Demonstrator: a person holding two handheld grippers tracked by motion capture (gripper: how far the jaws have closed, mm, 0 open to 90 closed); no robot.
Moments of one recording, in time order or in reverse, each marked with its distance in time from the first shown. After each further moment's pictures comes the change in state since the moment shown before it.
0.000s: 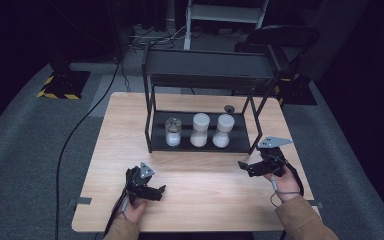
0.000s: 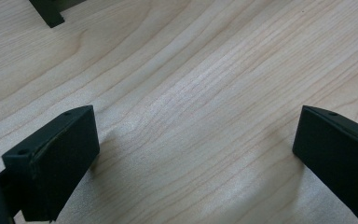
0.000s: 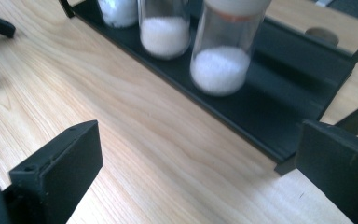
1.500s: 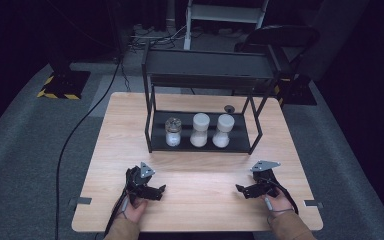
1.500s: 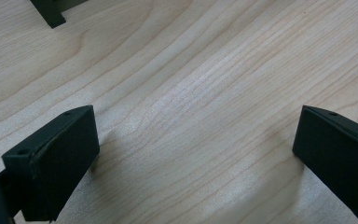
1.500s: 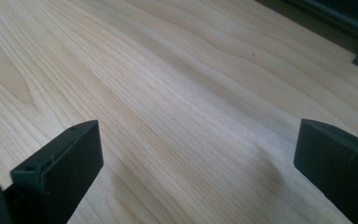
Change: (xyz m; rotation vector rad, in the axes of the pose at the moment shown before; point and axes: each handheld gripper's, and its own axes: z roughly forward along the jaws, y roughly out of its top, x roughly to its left) left arm 0.000 0.001 0.000 0.001 0.003 -0.001; right arm 0.013 -0.062 0.044 0.143 0.007 0.023
